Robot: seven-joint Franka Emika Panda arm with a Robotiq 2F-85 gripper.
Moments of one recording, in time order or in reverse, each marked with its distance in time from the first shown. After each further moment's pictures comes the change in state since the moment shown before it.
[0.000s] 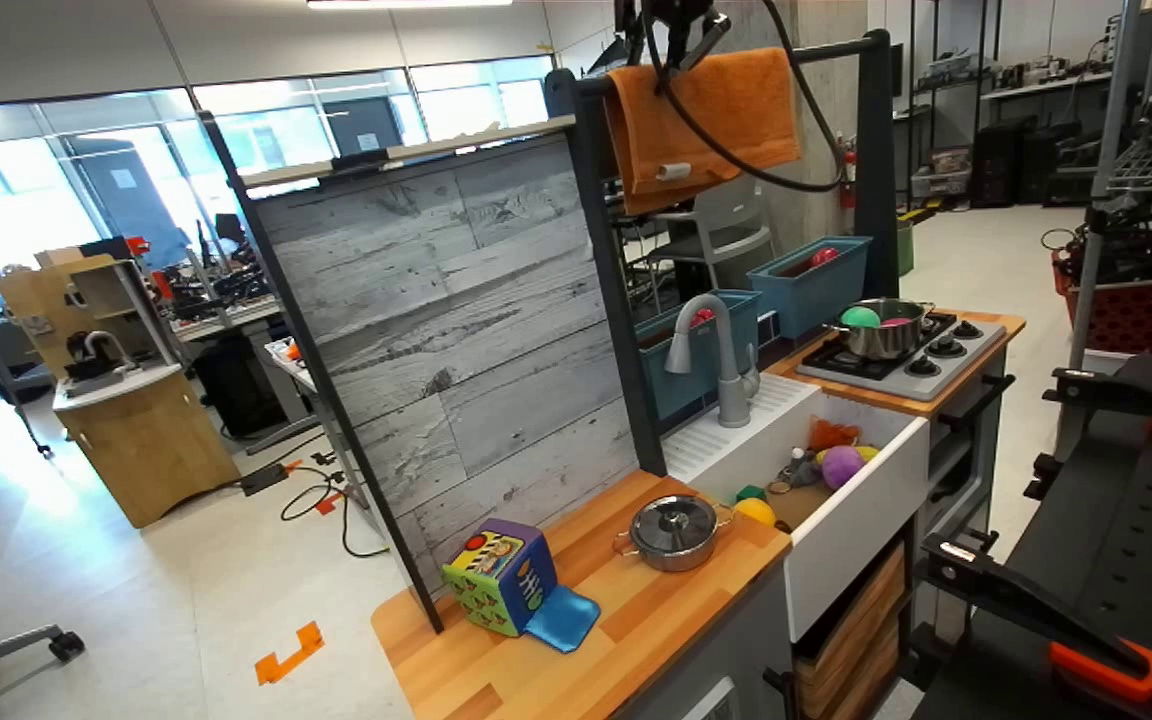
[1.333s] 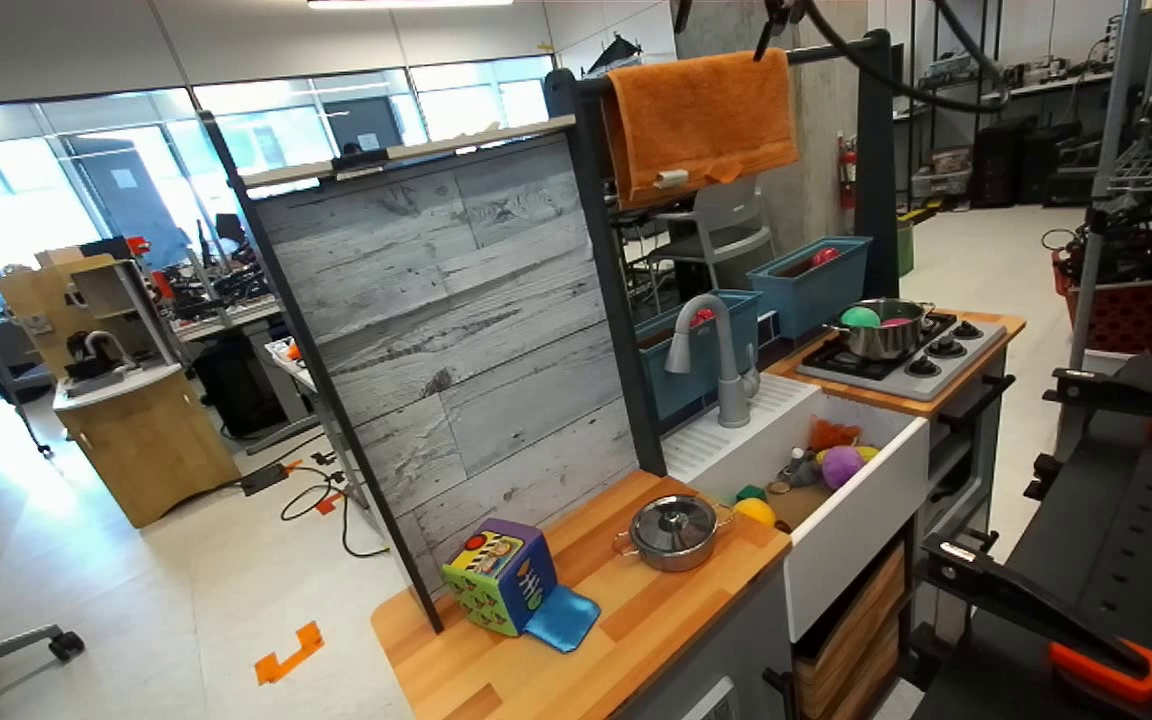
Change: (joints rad) arm -0.078 -0.228 0.020 -0.218 -0.120 -0.143 -0.021
